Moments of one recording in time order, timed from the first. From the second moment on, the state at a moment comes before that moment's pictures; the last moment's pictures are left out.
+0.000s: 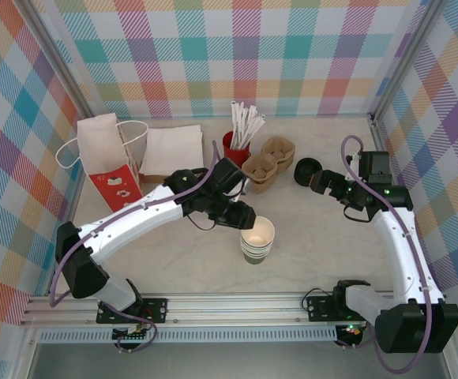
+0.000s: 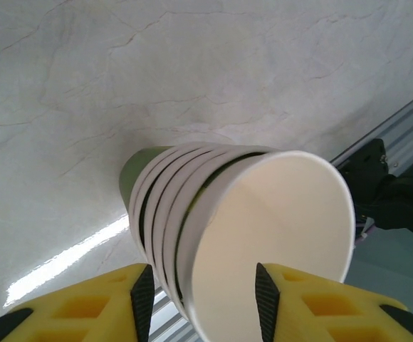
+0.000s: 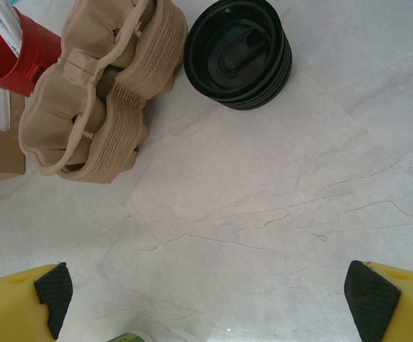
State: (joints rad) left arm -0.93 1.54 1.47 -1.00 0.25 -0.62; right arm 0.01 1.06 1.05 -0.90 -0.26 0.36
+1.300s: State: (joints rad) left arm -0.80 1.72 1.72 -1.17 0.00 -0.45; right arm 0.01 1.06 1.04 -0.90 -0.25 0.36
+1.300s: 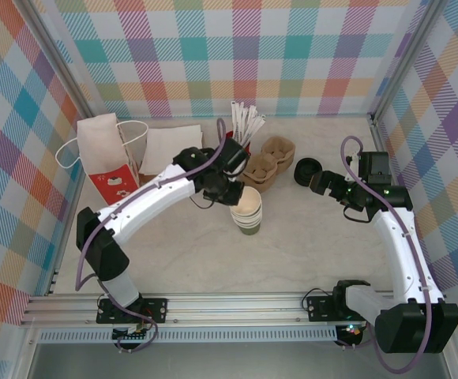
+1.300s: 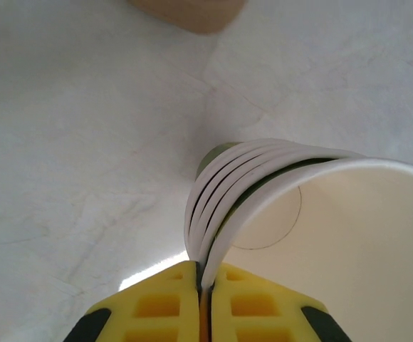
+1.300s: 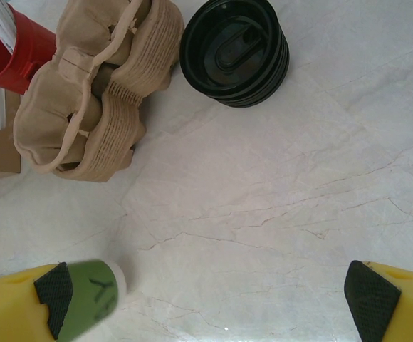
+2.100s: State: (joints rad) left arm -0.58 1.99 2.06 -1.25 0.01 -0.27; right arm 0.01 1.06 1.02 -0.91 -0.24 0.36
